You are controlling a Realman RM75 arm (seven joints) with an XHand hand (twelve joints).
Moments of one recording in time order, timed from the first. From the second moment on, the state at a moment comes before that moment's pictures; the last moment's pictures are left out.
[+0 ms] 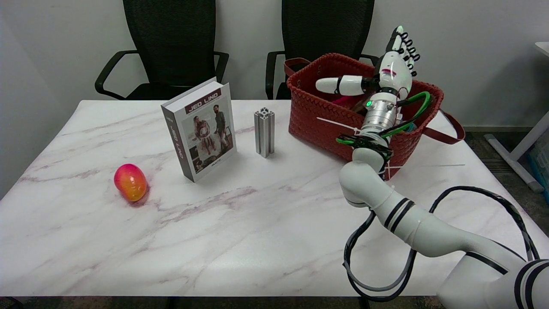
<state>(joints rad) 0.51 -1.28 -2.08 1.16 1.63 1.18 -0.50</state>
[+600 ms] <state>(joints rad) 0.41 -1.28 -2.15 1.39 1.45 1.35 -0.50</state>
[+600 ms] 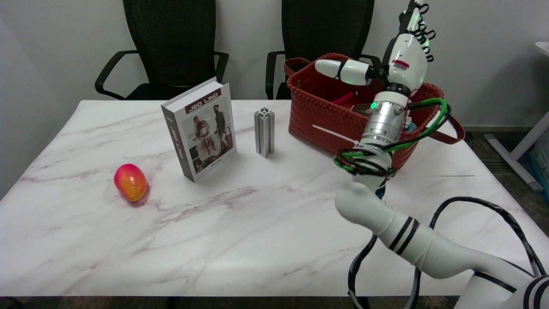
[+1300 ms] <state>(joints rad) 0.14 -1.33 -2.27 1.46 1.01 1.61 -0.54</state>
